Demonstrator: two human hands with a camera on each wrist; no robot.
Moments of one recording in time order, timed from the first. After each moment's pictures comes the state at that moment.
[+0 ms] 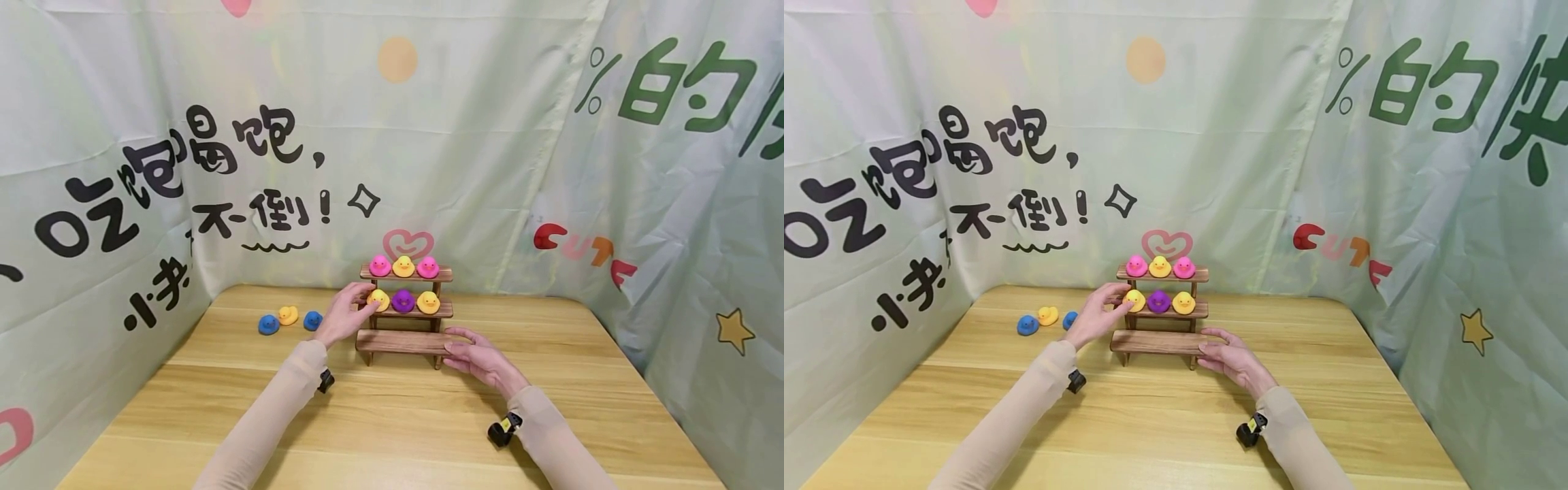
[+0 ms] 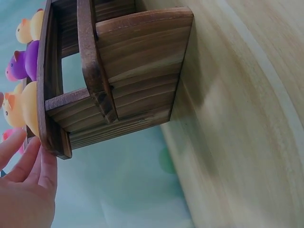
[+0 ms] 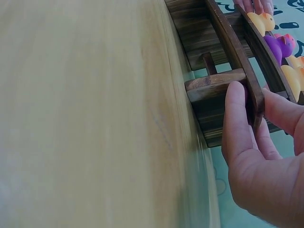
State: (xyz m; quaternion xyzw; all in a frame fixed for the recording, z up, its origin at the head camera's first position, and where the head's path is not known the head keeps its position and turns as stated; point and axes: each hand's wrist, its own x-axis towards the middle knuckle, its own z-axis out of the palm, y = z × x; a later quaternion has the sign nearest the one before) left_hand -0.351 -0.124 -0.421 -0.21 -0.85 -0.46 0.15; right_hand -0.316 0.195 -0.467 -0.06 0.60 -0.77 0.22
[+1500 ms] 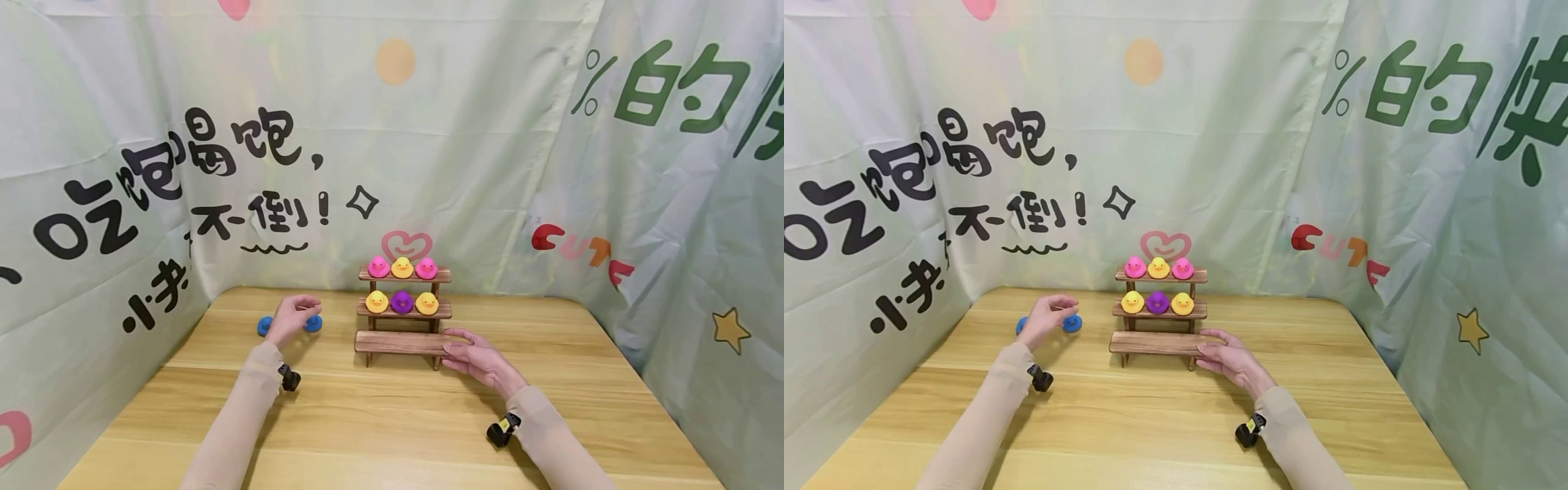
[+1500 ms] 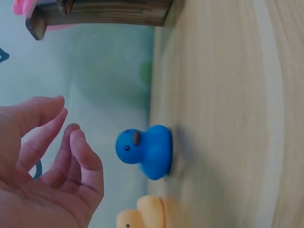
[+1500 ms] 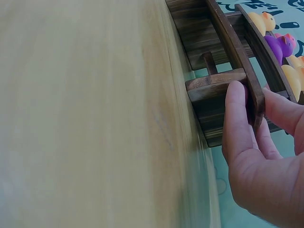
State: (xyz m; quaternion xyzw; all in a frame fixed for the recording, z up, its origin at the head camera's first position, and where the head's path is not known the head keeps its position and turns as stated) left_hand -0.359 -0.227 -0.441 -0.05 -0.85 -0.51 0.10; right_hand -0.317 0.194 -0.468 -0.04 0.61 -0.76 0.22
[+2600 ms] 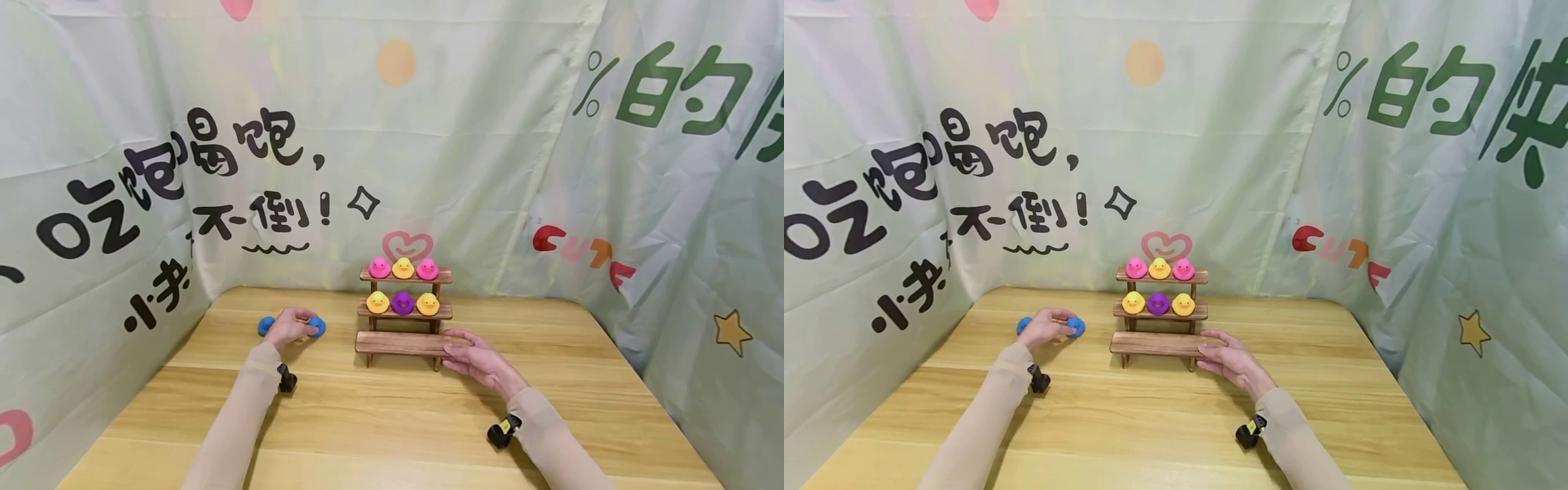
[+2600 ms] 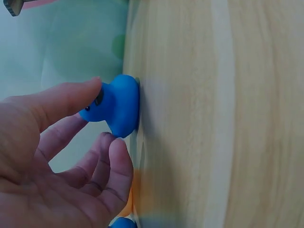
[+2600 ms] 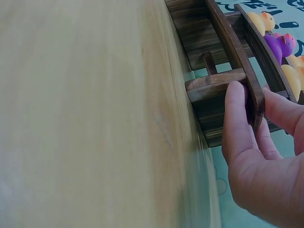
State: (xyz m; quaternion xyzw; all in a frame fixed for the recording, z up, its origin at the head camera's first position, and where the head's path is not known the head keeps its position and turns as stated) left_hand -0.360 -0.241 -0.461 0.02 -0.87 -0.49 -0.03; right_hand -0.318 0.195 -0.471 -0.05 0.61 -0.77 0.21
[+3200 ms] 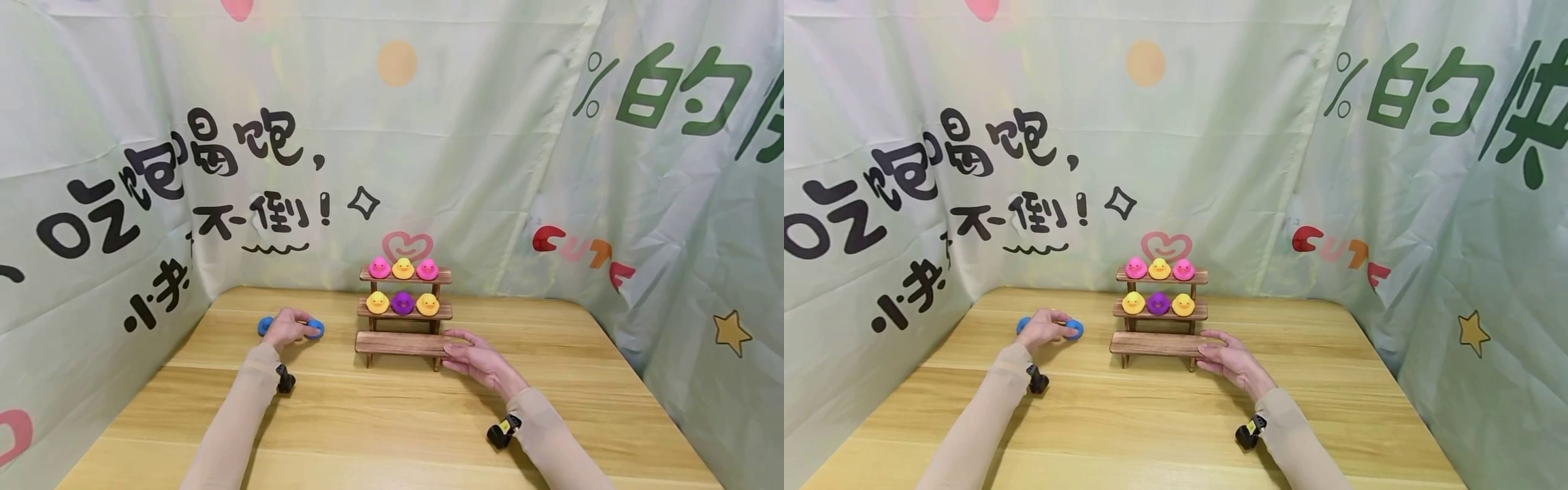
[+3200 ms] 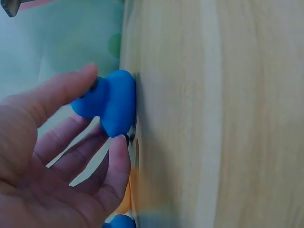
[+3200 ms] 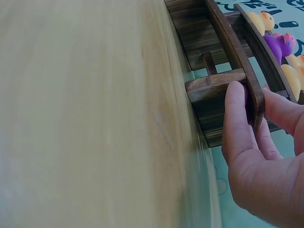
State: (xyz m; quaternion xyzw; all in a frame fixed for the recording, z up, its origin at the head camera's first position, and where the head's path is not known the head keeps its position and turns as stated) left_hand -0.361 -0.243 -0.462 0.04 -0.88 -0.48 -0.03; right_hand -0.316 0.196 -0.469 -0.06 0.60 -0.77 0.22
